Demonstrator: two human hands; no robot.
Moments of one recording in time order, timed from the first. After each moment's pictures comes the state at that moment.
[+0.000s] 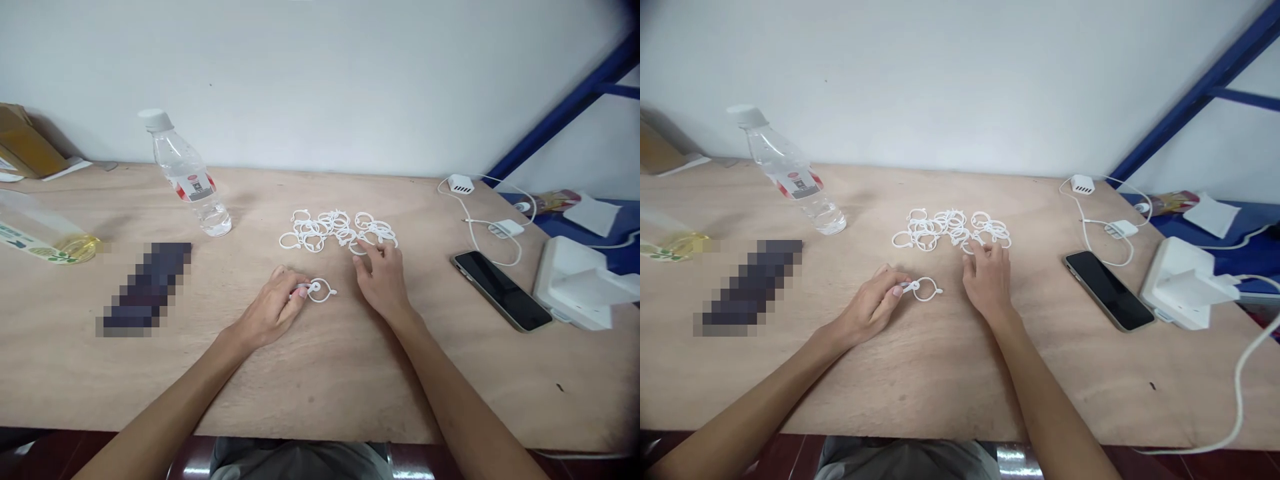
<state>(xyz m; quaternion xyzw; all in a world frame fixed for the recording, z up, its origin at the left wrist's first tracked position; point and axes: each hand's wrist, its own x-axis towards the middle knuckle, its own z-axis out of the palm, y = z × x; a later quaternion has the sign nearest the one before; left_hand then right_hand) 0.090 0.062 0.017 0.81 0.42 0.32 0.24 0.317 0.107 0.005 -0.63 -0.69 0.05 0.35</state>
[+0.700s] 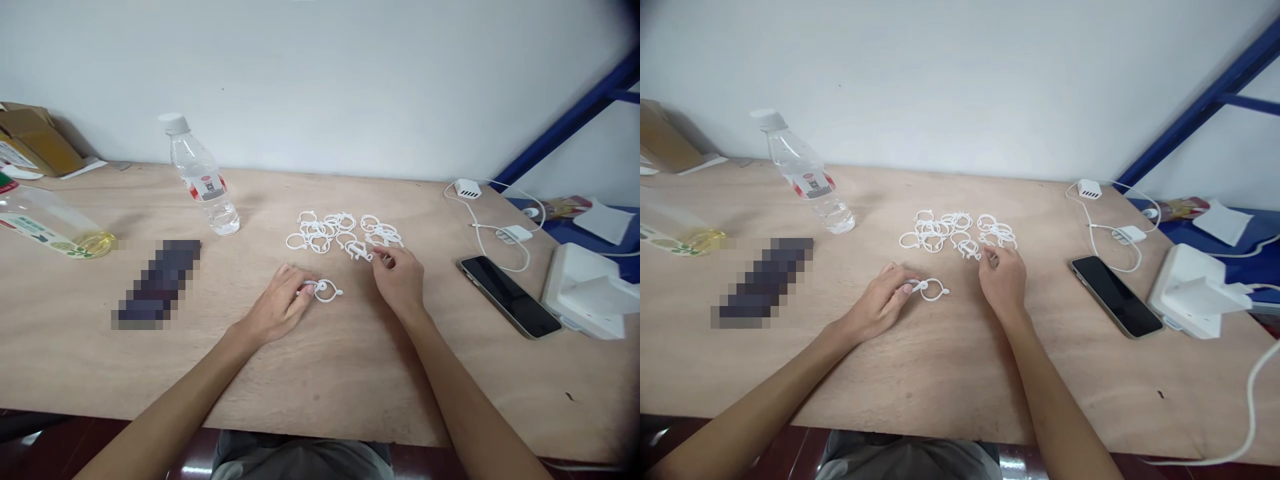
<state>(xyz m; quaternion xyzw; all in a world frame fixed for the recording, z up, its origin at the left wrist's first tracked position) 0.091 0.063 0.021 0.81 0.43 0.32 0.24 0.329 0.115 0.005 -0.67 -0.63 0.07 0.39</state>
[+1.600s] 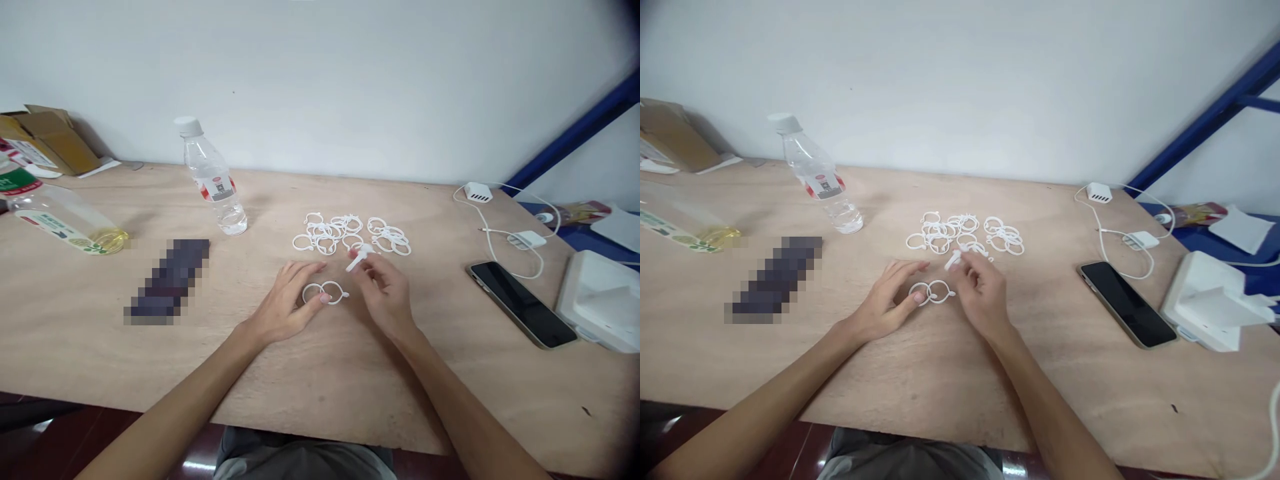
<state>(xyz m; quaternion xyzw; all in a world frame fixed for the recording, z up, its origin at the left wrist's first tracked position) 0.091 0.060 0.019 0.80 0.43 0.37 0.23 0.286 0.080 0.029 -0.52 -0.62 0.30 0.50</state>
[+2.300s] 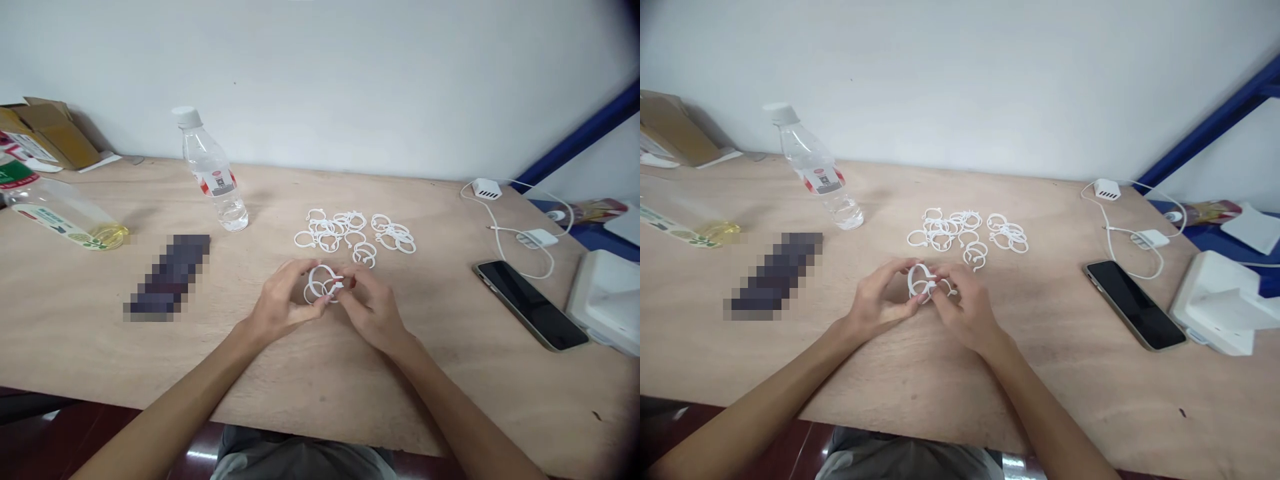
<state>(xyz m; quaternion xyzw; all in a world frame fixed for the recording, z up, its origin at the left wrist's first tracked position) 0.091 0.059 0.018 0.78 0.42 0.45 0.09 0.274 0.066 0.033 -0.45 -0.71 0.33 0.43</state>
